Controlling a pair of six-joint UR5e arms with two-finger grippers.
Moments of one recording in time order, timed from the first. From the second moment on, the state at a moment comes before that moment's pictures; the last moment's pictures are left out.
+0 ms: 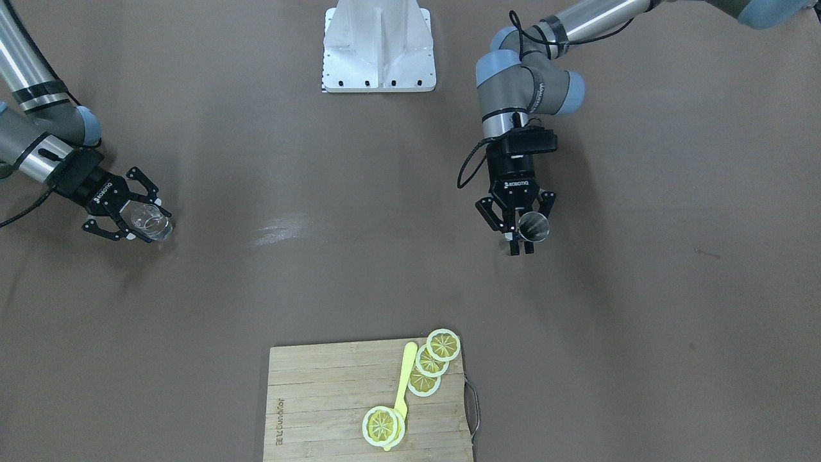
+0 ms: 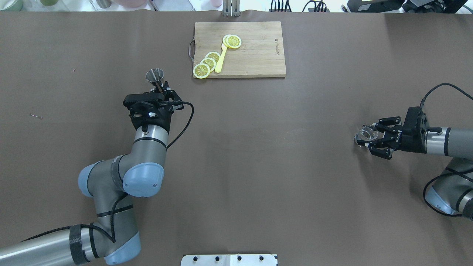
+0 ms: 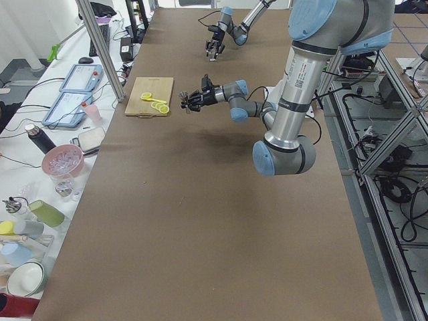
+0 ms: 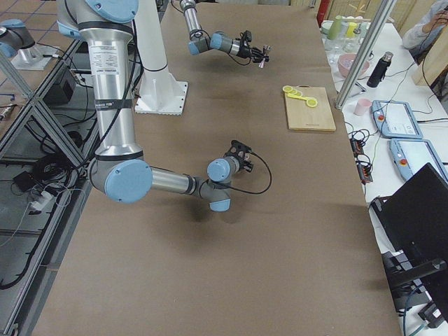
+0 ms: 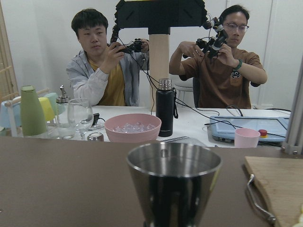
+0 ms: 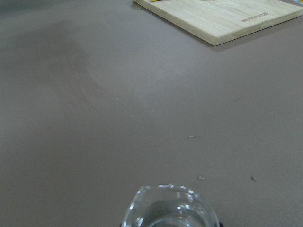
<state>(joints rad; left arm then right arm) -0.34 -2.04 -1.59 -2.22 -0.61 -1.21 0.76 -1.49 1.18 0.29 1.97 0.36</state>
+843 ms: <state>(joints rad) -0.25 -2.08 -1.59 -2.48 -0.79 -0.89 0.75 -1.49 1.18 0.29 1.96 0.36</state>
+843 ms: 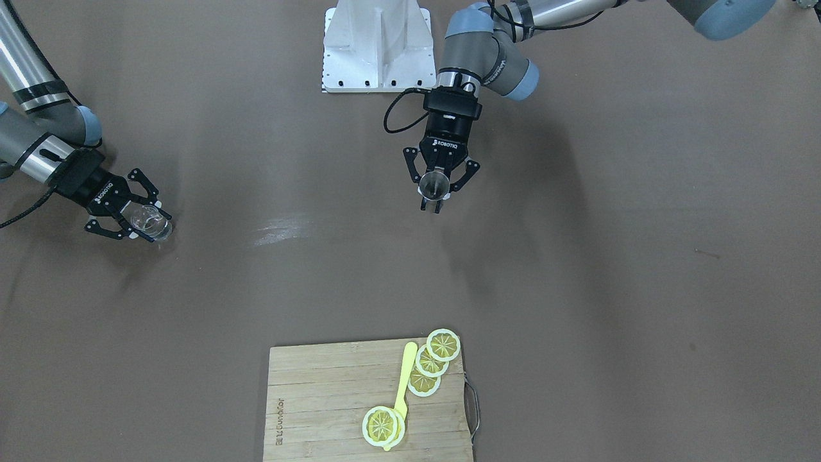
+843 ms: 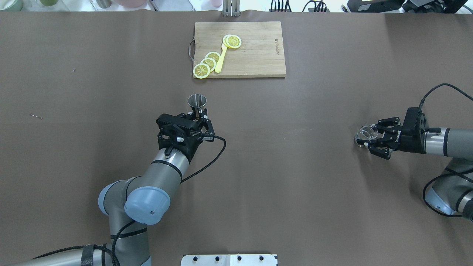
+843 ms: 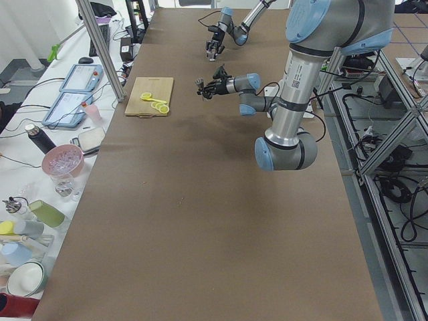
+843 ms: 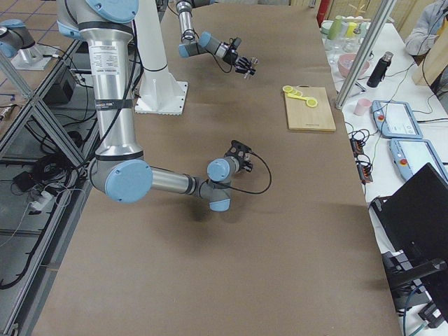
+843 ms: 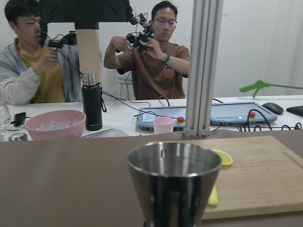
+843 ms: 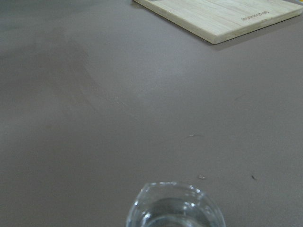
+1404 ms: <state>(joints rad) -0.17 -2.08 -1.59 -2.63 -0.85 -0.77 0.75 -1.49 1.18 0.28 1.96 0.36</state>
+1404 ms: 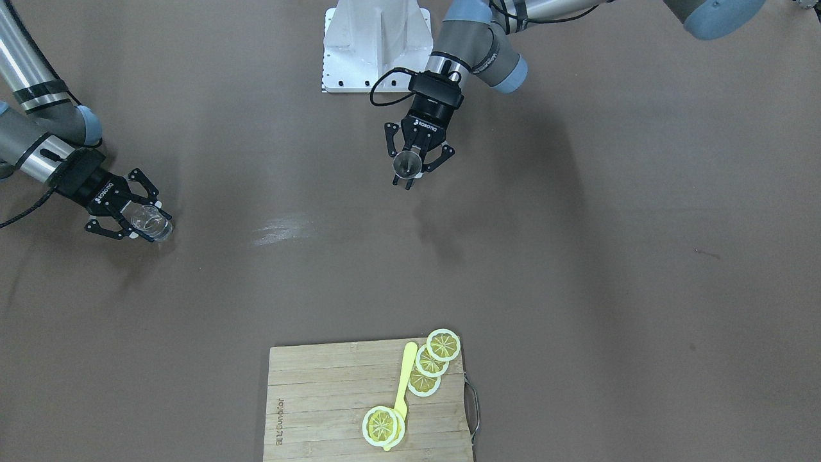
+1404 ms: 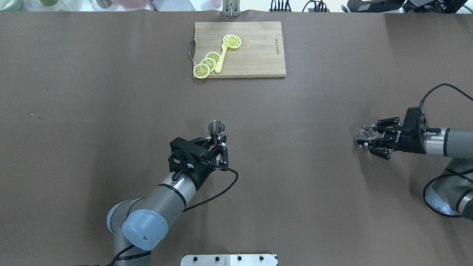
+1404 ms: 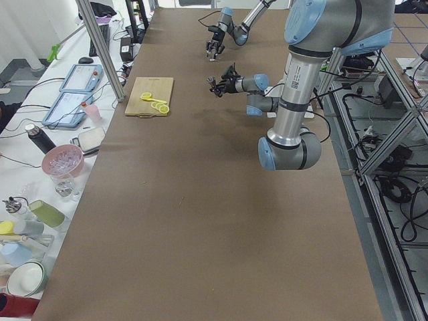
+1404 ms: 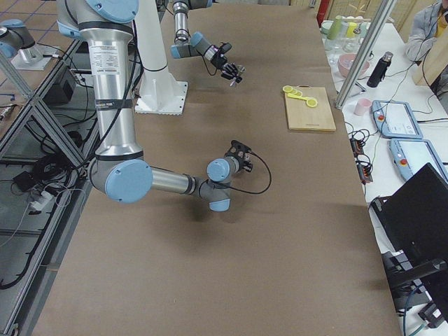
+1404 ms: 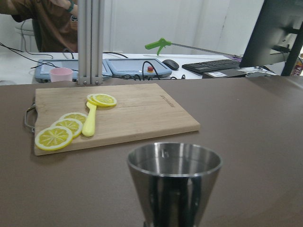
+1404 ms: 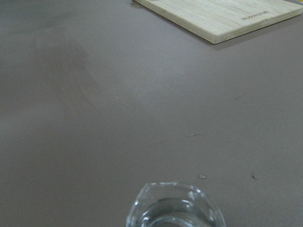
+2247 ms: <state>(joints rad) -0.17 -2.07 -1.50 -2.84 -0.85 -0.66 0.76 -1.51 1.36 0.15 1.99 0.35</state>
